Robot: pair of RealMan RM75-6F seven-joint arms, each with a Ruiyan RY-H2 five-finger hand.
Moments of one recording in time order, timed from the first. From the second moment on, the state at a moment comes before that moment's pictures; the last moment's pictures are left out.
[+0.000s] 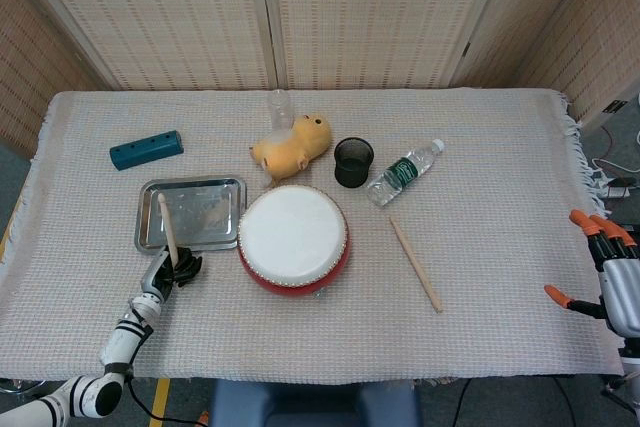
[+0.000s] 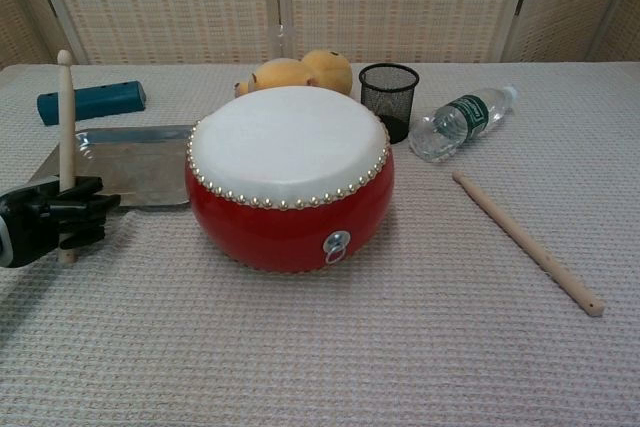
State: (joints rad) left arm -0.45 -1.61 -0.21 -1.22 1.30 0.83 -1.30; right arm 0.07 -1.01 0.09 -1.67 -1.52 1.52 0.19
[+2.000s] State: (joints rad) left arm -0.71 -1.47 -0.23 -1.42 1.31 1.02 0.44; right arm 0.07 -1.01 0.10 -1.63 -1.59 1.60 0.26
